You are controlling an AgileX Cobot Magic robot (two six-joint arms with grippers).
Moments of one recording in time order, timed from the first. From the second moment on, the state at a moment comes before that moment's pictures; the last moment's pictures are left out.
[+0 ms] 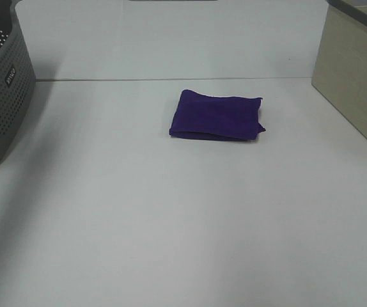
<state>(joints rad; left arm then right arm) -0.01 1.51 -1.46 -0.07 1.15 0.05 0.06 0.99 -1.30 0.08 1.22 -0.01</state>
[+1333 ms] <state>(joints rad) -0.01 0.00 -0.50 -0.04 1.06 0.01 0.06 0.00 -0.50 0.06 1.07 -0.02</state>
